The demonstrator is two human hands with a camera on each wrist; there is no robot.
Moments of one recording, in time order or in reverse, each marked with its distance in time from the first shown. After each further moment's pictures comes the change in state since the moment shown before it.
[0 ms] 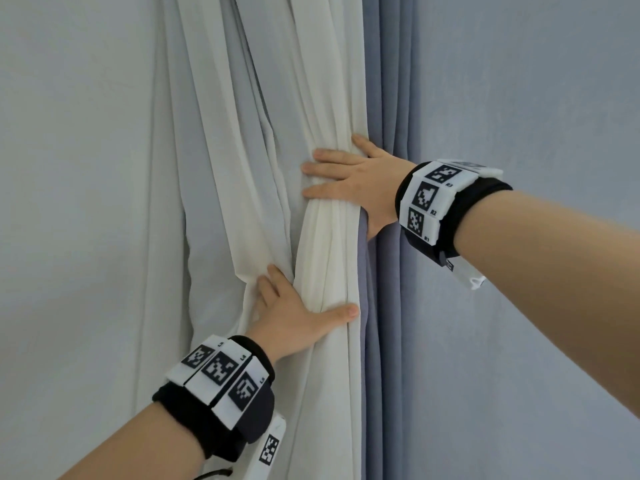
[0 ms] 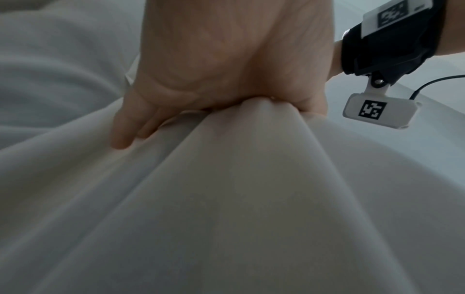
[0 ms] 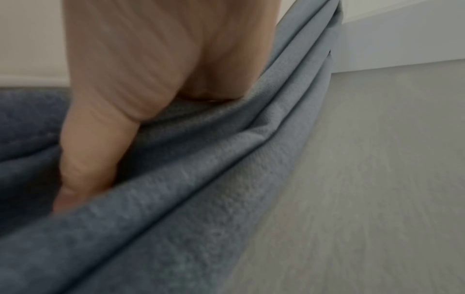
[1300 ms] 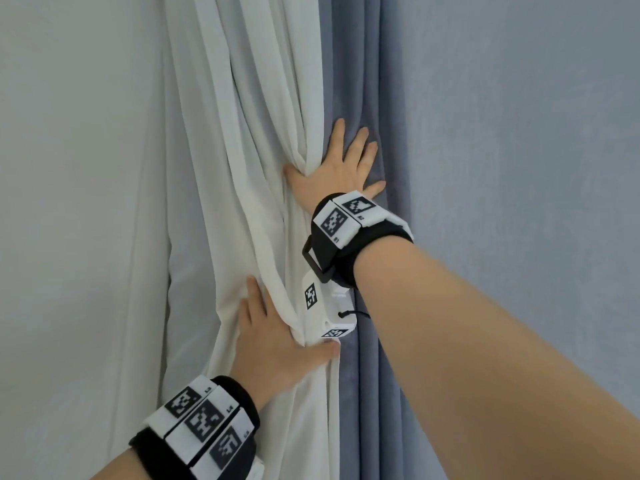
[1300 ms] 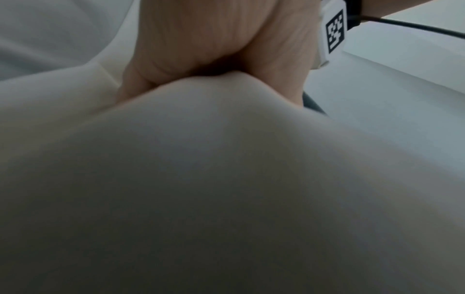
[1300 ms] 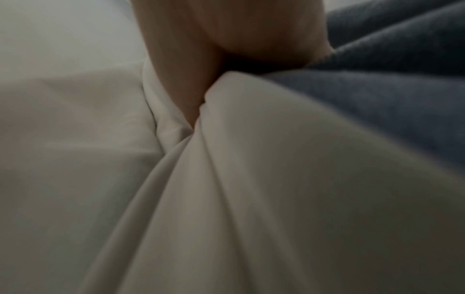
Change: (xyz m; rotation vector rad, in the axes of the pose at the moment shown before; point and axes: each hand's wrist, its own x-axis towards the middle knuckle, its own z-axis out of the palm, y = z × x) left_hand 0.036 -0.014 0.007 0.120 0.408 0.229; right_hand 0.083 -0.022 -0.001 1.128 0.575 1.011
